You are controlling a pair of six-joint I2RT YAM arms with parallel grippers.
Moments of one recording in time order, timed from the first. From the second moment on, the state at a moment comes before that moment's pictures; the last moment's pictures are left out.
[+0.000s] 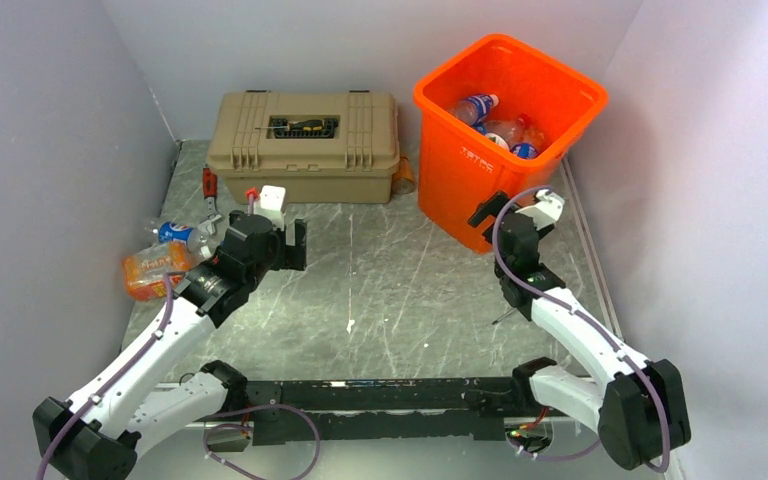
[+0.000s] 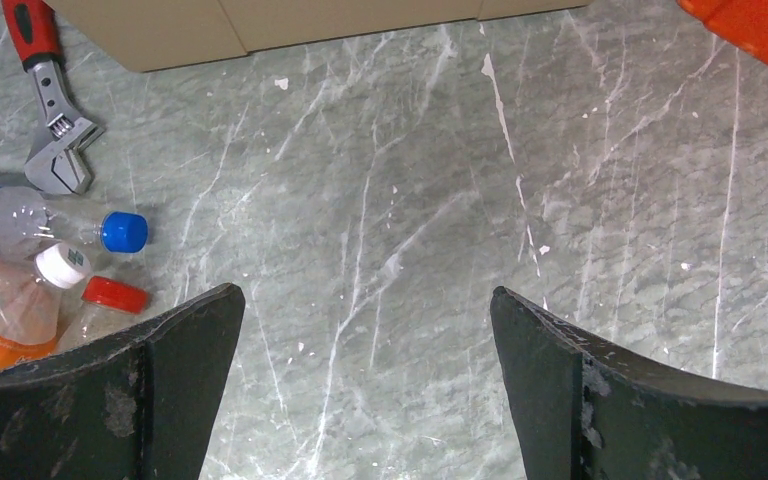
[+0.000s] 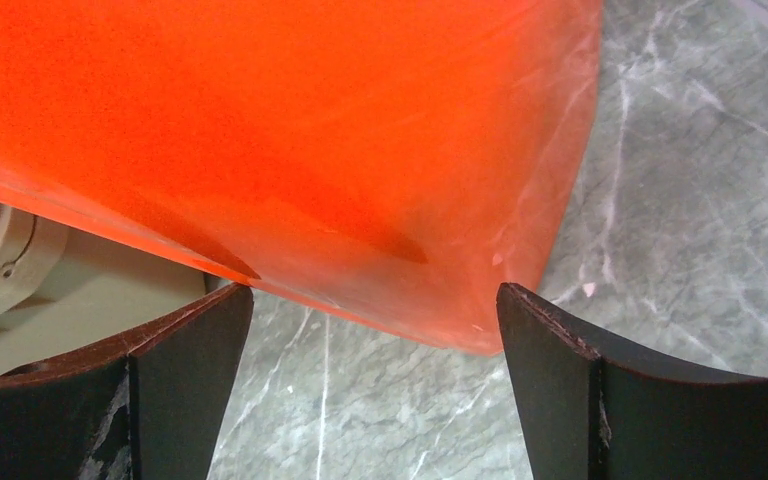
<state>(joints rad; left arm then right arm) -0.54 0.90 0.83 -0.45 -0.34 -0.21 0.36 1.03 0.58 0.17 0.58 0.61</state>
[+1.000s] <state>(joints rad) -0.54 0.87 0.83 -0.45 -0.25 -0.21 0.86 1.23 0.66 0.22 0.67 0.42</state>
